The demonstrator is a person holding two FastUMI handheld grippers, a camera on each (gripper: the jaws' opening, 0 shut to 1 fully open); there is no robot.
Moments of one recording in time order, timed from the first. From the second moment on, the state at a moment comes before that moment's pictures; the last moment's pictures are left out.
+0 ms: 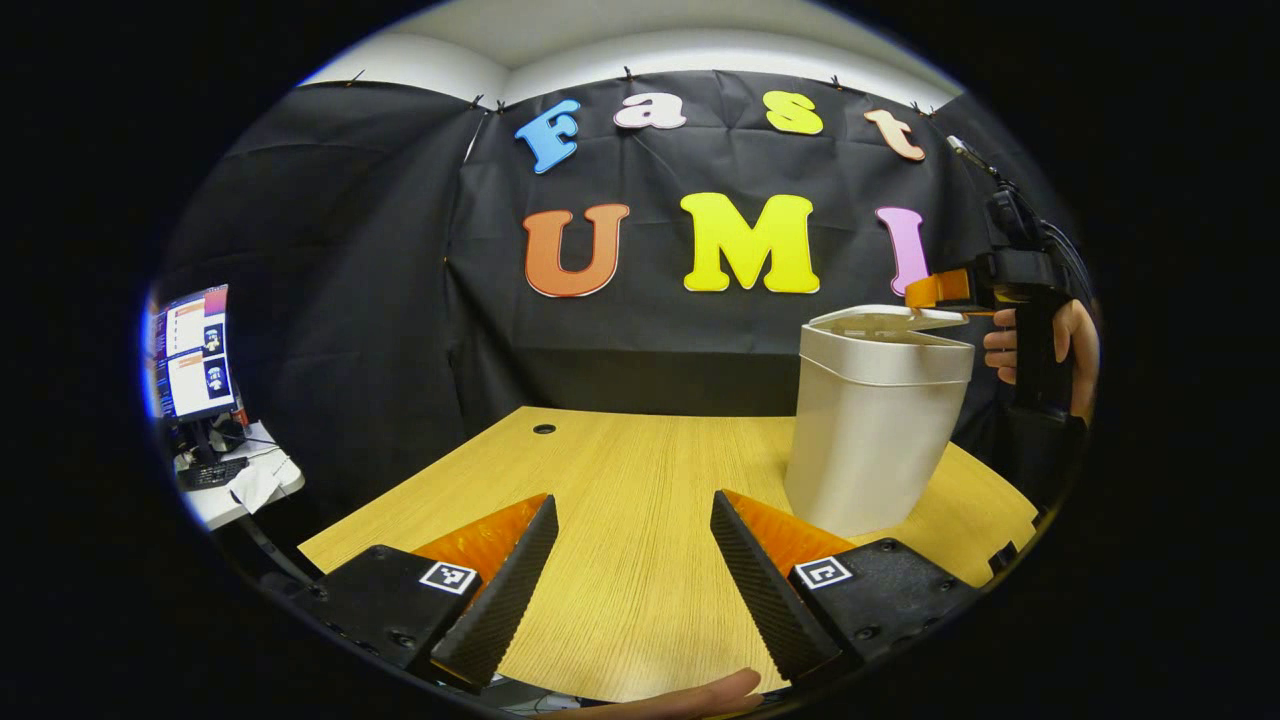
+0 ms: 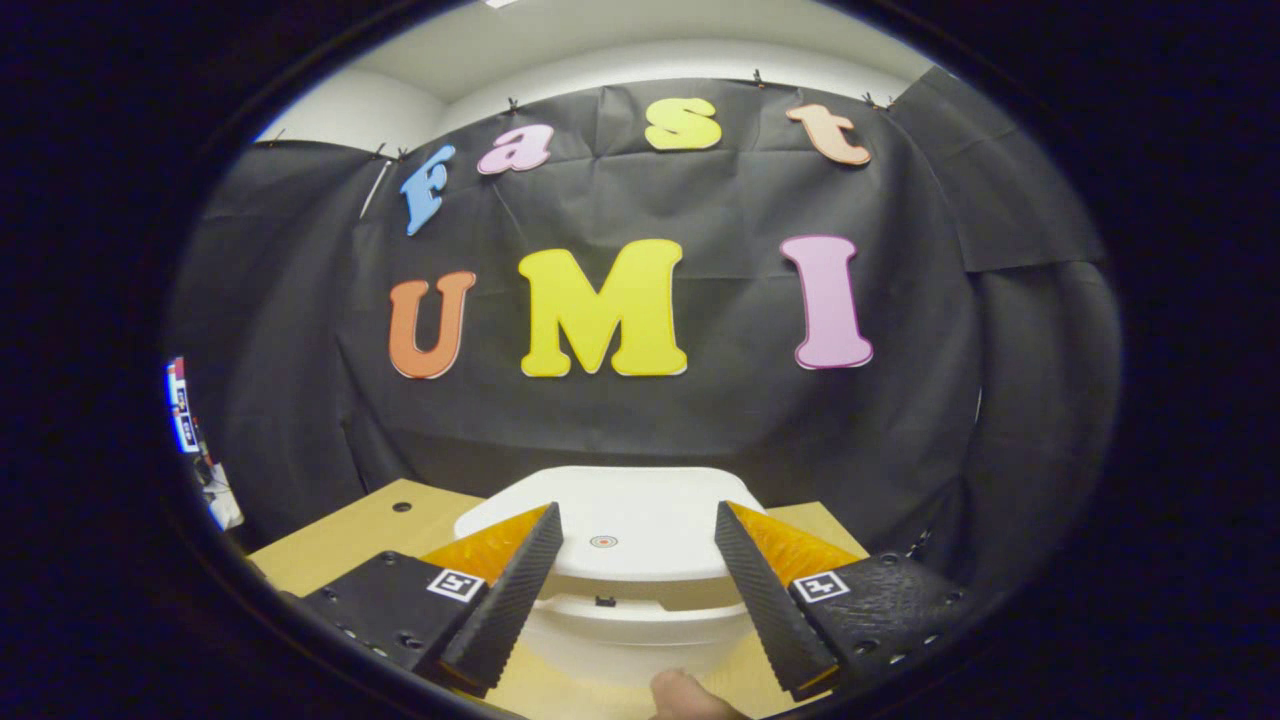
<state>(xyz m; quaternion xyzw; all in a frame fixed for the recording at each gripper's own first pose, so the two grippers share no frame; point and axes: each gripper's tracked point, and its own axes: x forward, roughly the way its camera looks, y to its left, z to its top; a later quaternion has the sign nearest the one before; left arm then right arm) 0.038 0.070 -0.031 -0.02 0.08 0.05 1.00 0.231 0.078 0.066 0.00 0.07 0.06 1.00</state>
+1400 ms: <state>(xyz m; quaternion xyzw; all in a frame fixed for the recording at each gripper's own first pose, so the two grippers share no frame) 0.032 0.040 -0.007 -0.02 0.03 0.01 1.00 0.111 0.048 -0.018 0.02 0.02 0.07 1.00</state>
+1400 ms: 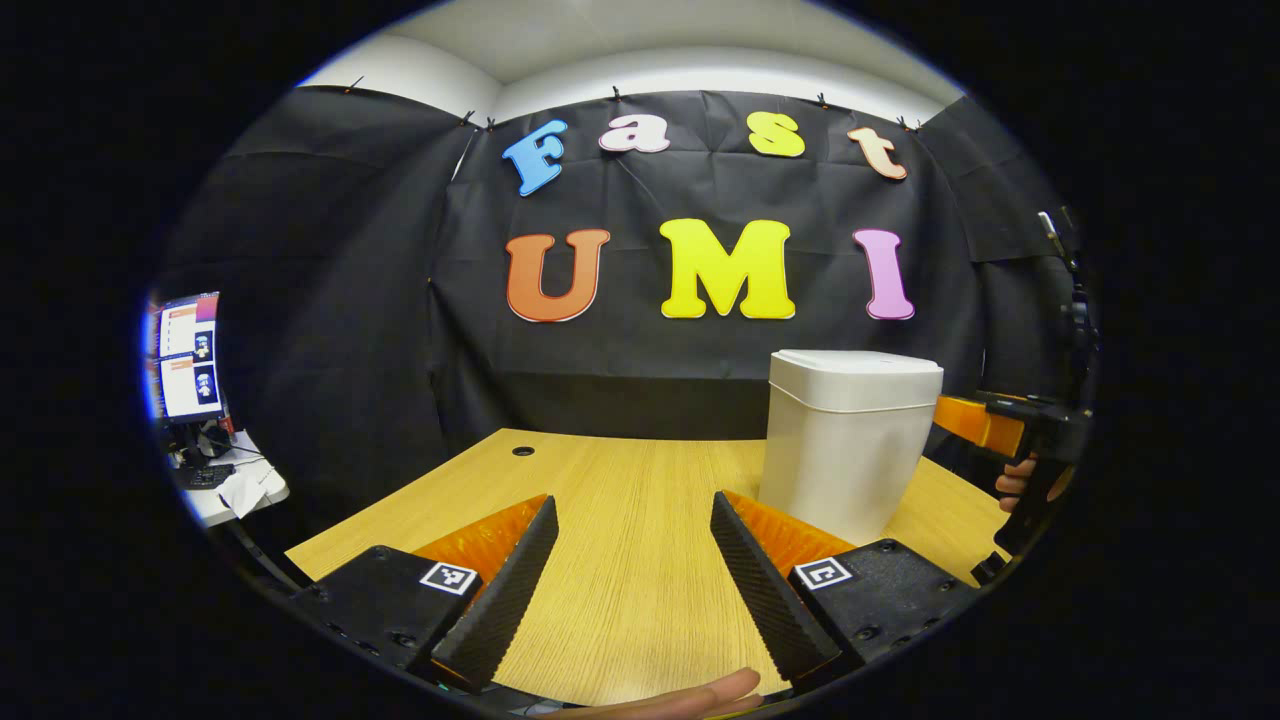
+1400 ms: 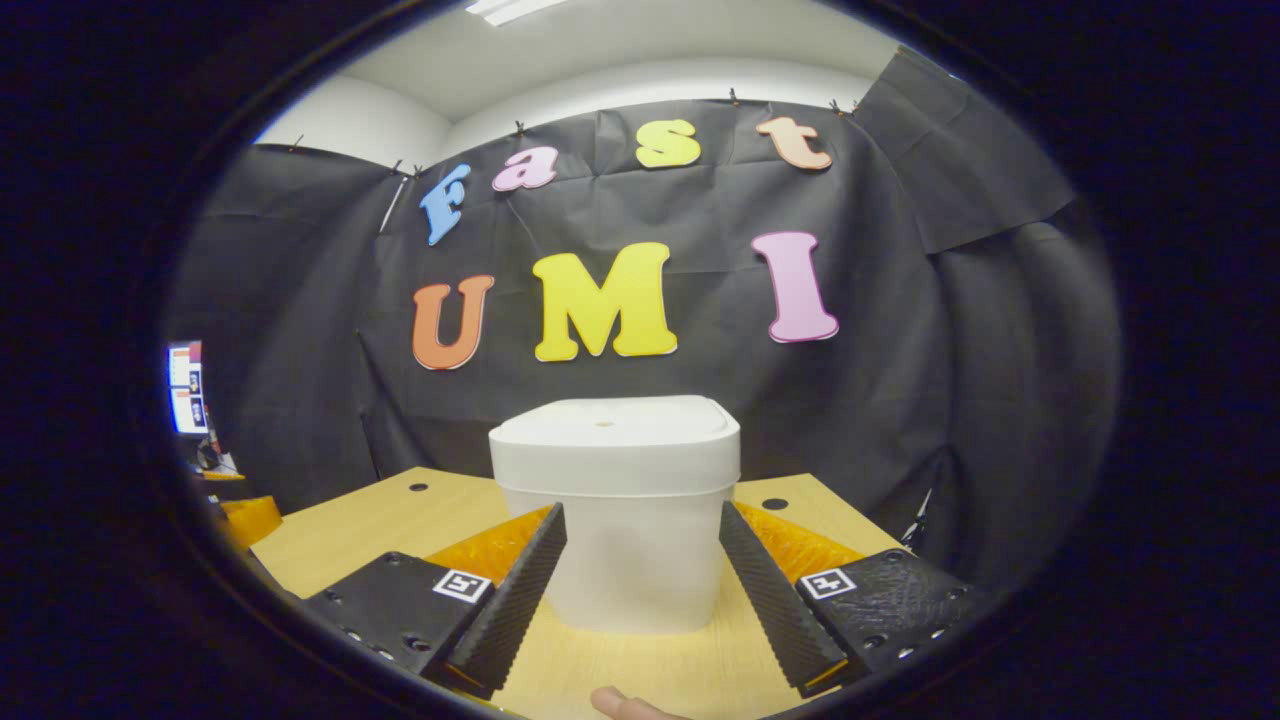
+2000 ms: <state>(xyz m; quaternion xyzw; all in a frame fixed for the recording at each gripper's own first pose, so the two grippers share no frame) 0.053 -0.005 -0.025 0.04 0.03 0.02 1.00 0.080 -0.016 -0.038 0.02 -0.02 0.04 1.00</state>
